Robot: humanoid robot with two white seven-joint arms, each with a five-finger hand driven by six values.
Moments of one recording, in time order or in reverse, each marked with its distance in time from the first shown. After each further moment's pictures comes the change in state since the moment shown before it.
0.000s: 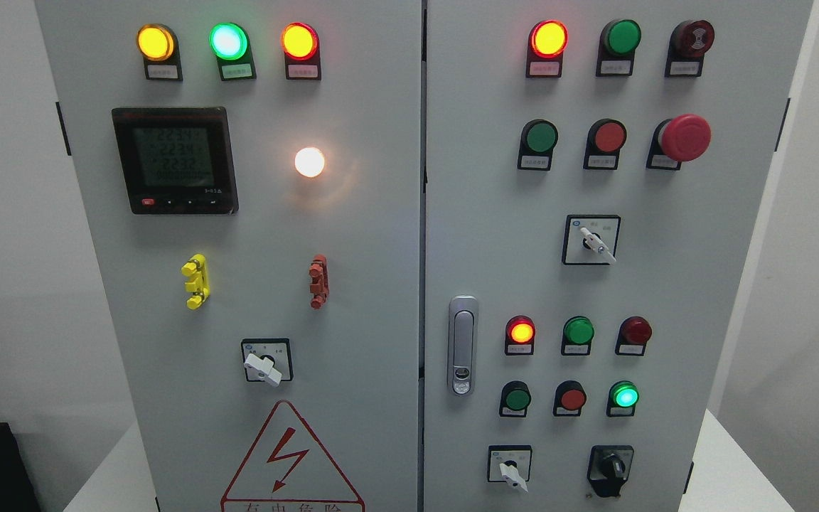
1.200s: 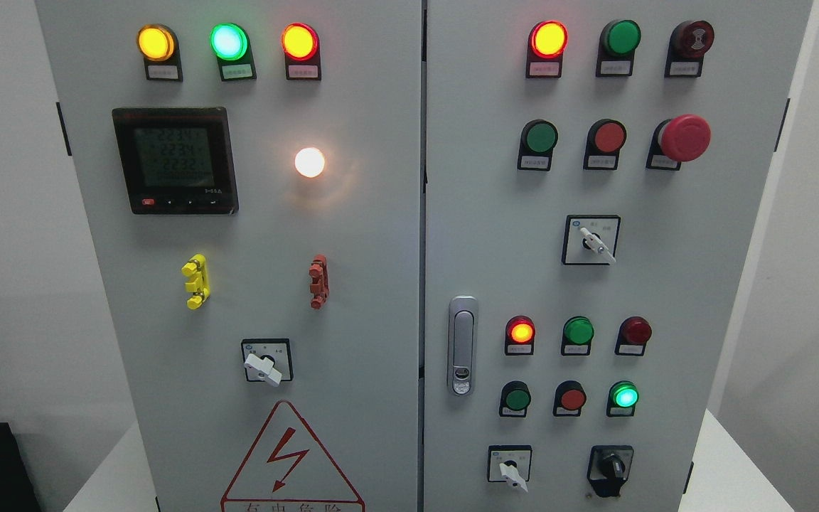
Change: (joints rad) left arm 0.000 0.000 0.000 0.000 0.000 -0.003 0.000; right arm 0.088 0.000 0.008 -0.065 0.000 -0.049 0.055
